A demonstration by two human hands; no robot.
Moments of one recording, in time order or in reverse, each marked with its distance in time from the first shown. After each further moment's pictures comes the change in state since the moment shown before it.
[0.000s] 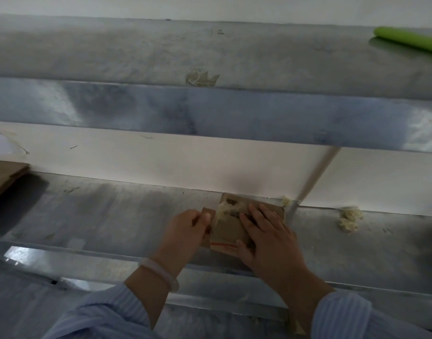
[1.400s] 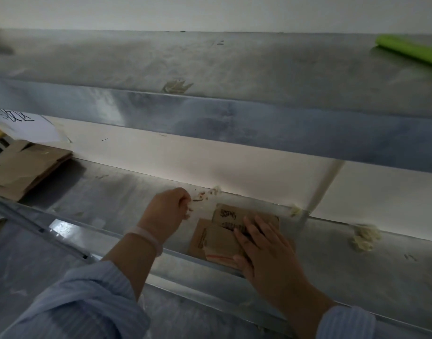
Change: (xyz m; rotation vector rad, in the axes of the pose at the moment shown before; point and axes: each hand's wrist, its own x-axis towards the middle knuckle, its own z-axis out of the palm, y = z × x) left_hand 0.003 0.011 -0.041 0.275 0.179 0.009; right_hand -0.012 0.021 0.015 0.098 0.116 -0.316
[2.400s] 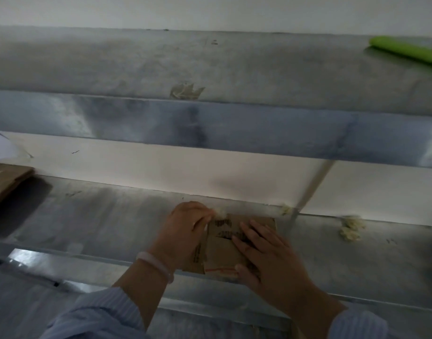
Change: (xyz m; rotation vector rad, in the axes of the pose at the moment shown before) left_hand 0.010 -0.004 0.041 -0.039 0.045 0.527; right_hand -0.004 0.001 0.003 0.132 -0.053 0.045
